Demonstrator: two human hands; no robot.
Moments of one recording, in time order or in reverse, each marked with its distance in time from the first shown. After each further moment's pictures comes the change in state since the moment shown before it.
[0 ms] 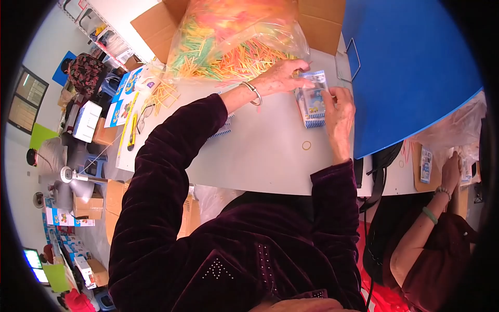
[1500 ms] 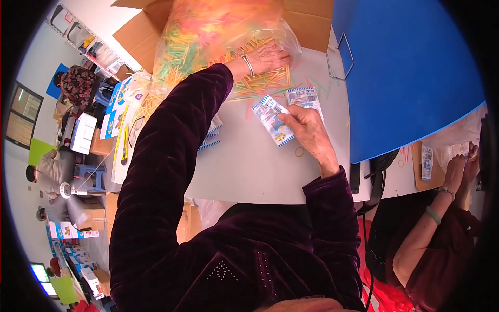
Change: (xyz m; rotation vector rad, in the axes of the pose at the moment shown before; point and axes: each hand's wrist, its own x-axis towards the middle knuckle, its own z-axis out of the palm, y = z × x) left_hand 0.072 -0.095 -0.027 1.293 -0.241 0.728; right_hand -0.013 -0.031 -0.002 0.578 -0.686 0.279
